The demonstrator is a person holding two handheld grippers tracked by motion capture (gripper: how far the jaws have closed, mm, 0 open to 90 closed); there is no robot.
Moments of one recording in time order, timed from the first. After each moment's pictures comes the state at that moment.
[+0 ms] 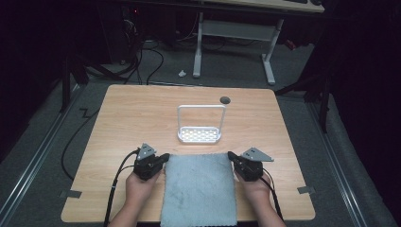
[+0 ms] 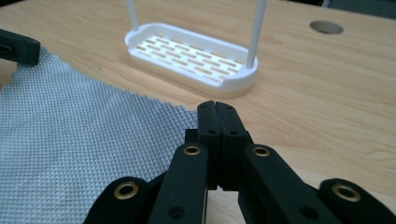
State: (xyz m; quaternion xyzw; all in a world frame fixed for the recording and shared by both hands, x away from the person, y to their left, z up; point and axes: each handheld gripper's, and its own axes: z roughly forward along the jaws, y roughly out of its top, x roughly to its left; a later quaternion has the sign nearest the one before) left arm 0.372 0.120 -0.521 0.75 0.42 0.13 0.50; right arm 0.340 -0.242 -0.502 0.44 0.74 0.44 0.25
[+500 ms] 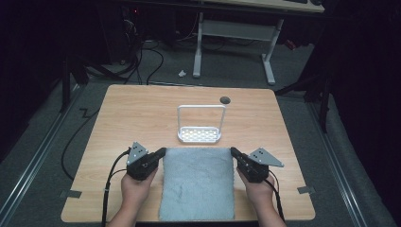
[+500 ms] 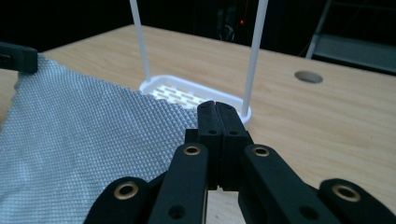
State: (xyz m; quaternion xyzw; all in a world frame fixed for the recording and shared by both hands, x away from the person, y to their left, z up) left arm 0.353 0.127 -0.486 0.71 0.40 0.18 0.55; right arm 0.321 -0.243 -0.471 0.41 0.71 0.50 0.29
